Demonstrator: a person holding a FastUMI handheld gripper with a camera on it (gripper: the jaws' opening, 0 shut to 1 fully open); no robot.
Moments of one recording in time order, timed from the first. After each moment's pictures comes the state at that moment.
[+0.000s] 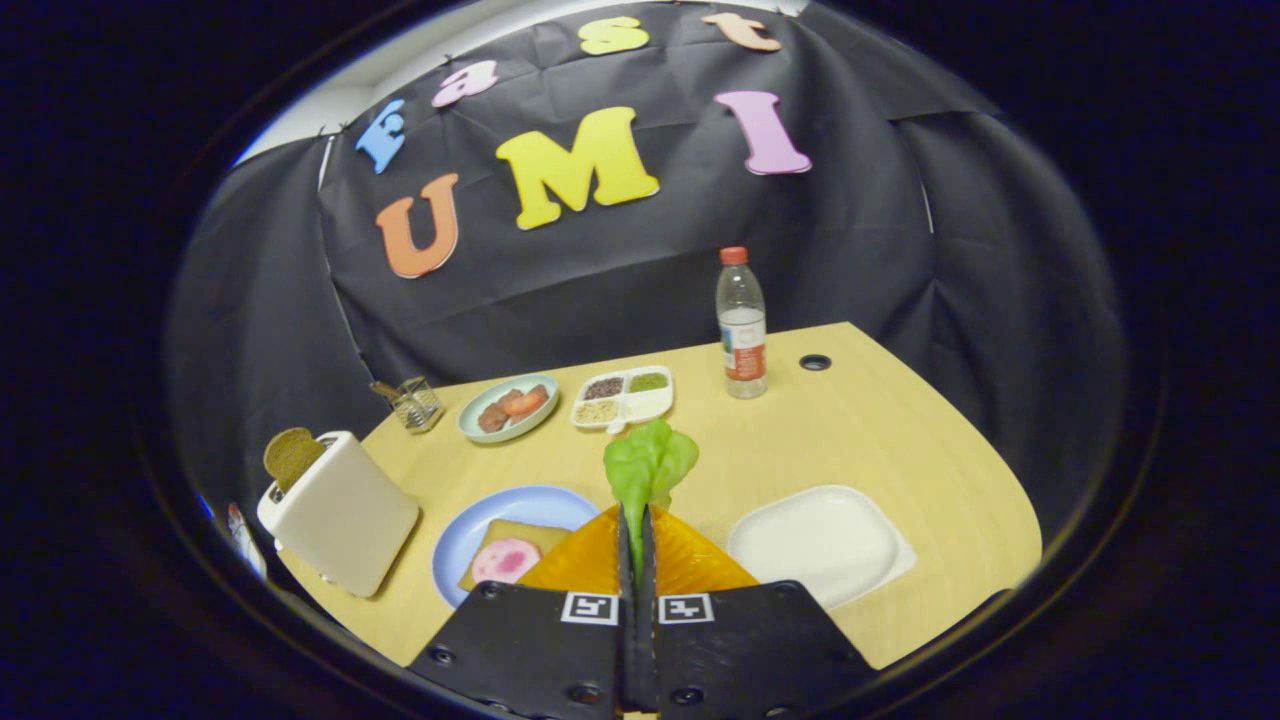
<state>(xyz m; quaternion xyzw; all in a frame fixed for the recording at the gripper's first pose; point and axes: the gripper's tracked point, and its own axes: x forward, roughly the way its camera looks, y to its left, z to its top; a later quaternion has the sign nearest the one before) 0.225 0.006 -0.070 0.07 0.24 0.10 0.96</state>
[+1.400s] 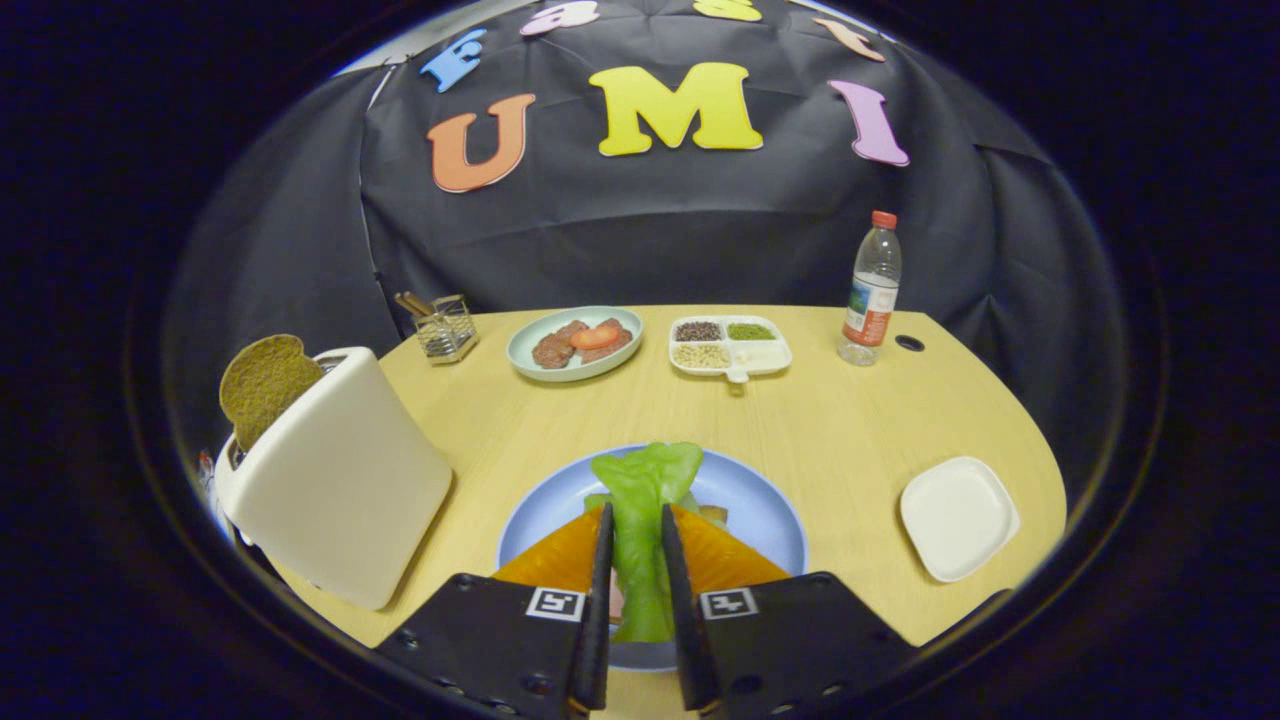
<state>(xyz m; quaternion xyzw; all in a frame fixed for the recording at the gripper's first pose) 0.241 0.131 -0.122 0.01 0.28 0.10 0.95</state>
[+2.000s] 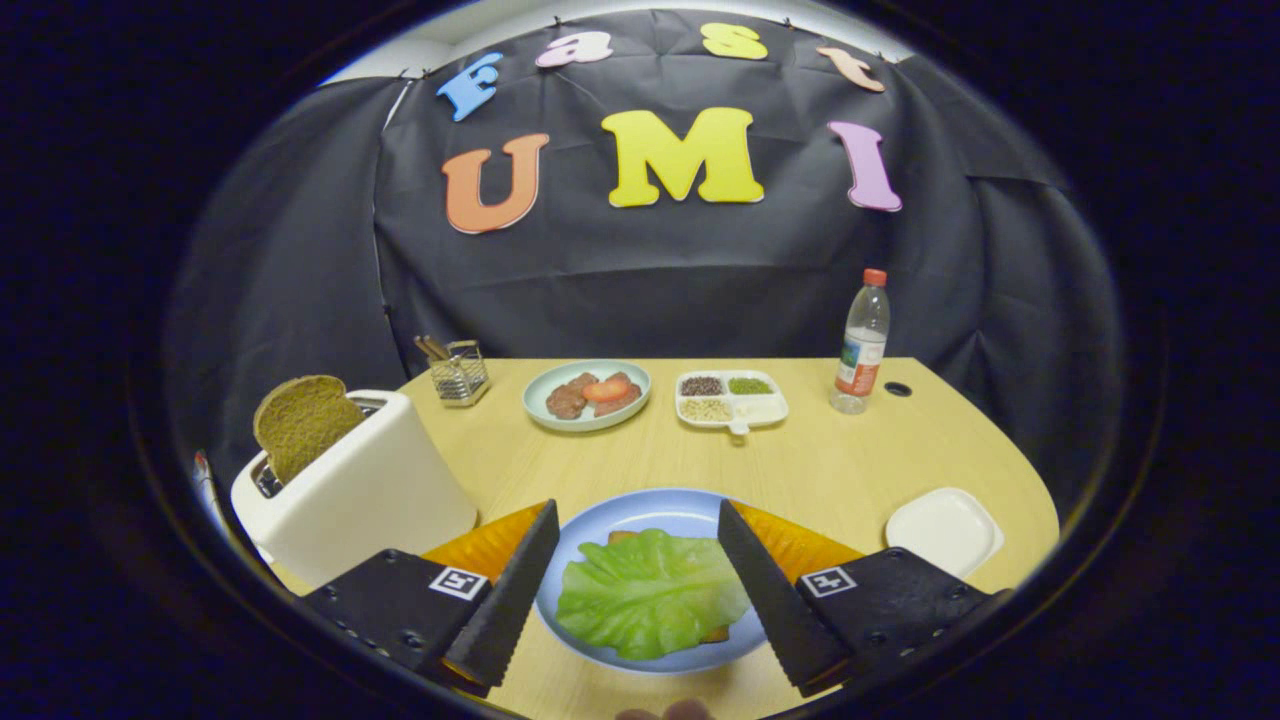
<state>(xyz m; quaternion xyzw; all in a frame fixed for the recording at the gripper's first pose) 0.225 0.138 -0.067 0.01 0.19 0.09 0.98</state>
